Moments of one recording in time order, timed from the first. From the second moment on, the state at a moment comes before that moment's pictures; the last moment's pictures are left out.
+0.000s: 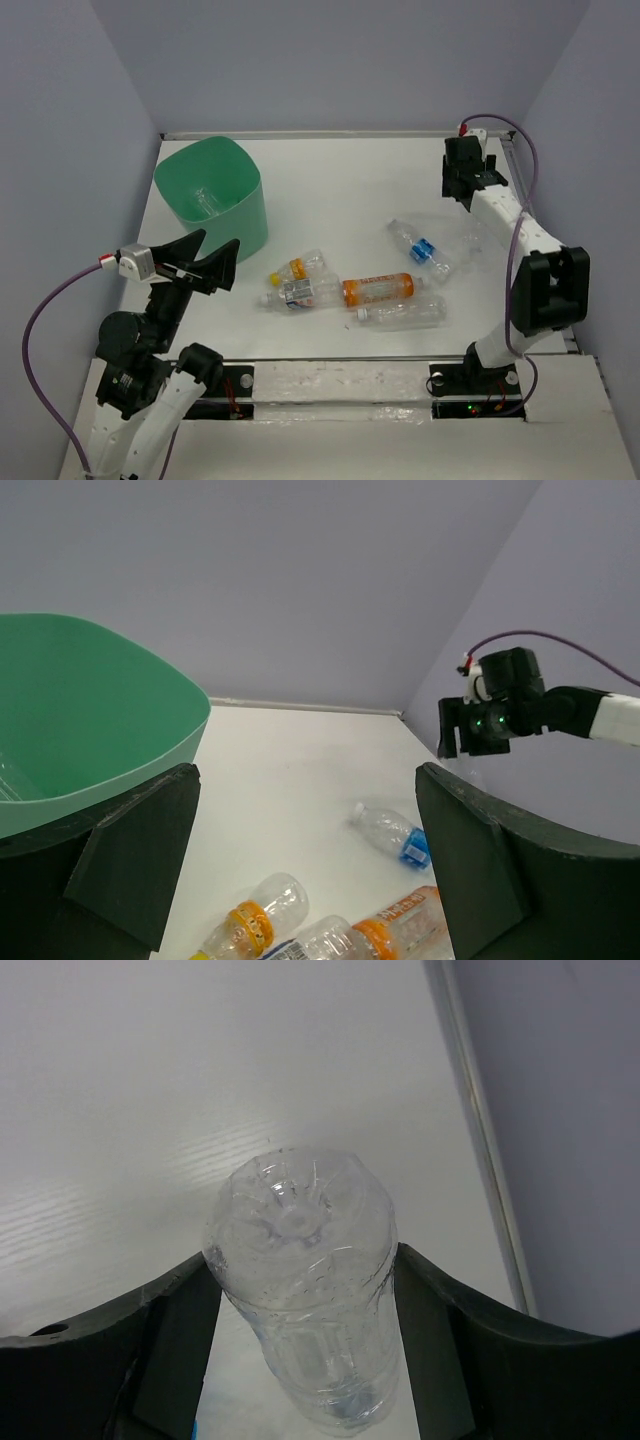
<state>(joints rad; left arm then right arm) -0.46 0.16 0.68 -0.20 -0.07 -0.39 0.16 1.67 1.32 -0.48 0.60 0.09</state>
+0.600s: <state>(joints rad) -0.43 0.19 0.68 -0.20 -0.07 -0.39 0.68 1.40 1.47 -0.31 0.51 0.04</state>
